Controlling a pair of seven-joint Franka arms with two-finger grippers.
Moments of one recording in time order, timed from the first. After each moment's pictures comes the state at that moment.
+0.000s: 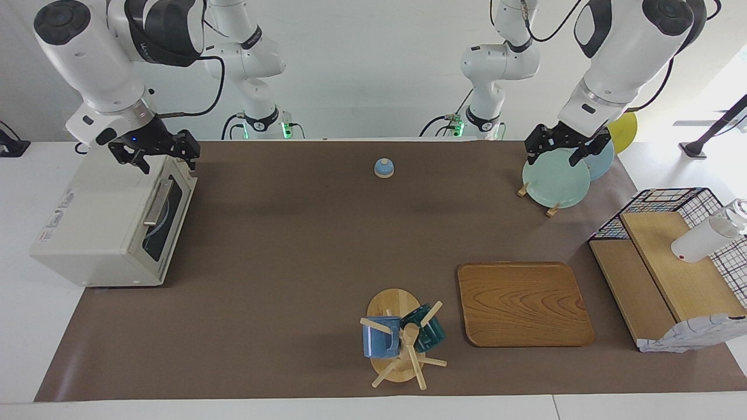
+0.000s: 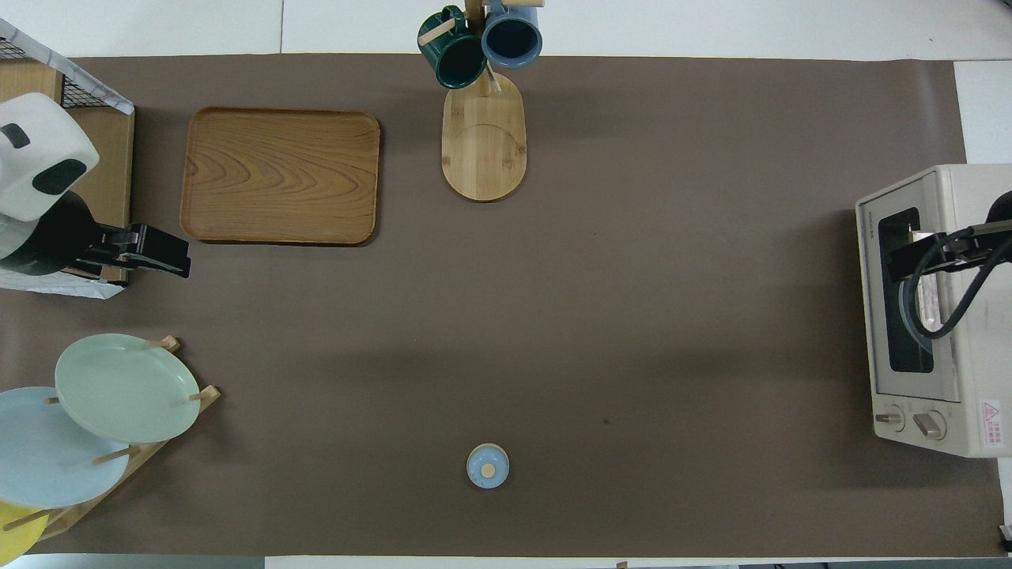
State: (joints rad) left arm -0.09 -0.02 -0.07 -1.64 -0.03 1.54 -0.04; right arm 0.10 -0.01 -0.17 -1.68 -0.06 1.57 -0.18
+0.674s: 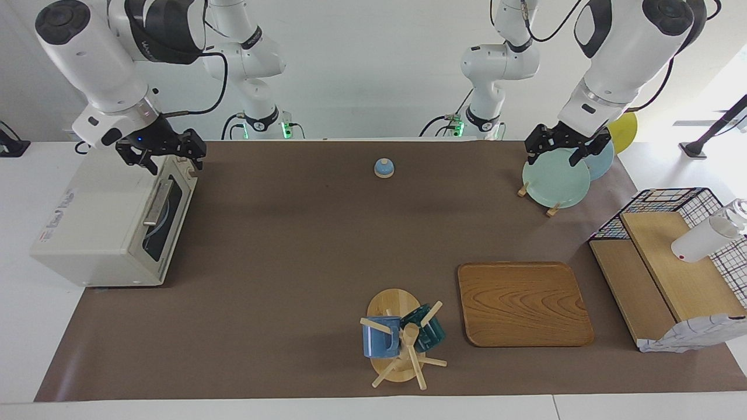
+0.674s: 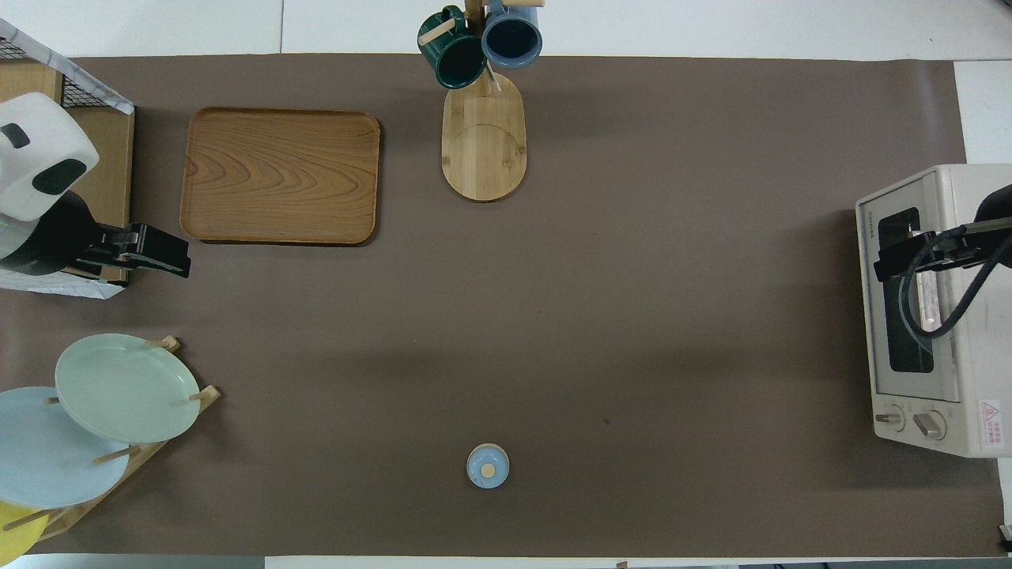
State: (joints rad) left arm -0.09 -0.02 -0.07 -1.64 -0.03 1.54 -0.04; right arm 0.11 -0.01 -0.17 -1.68 -0.01 1.57 -0.18
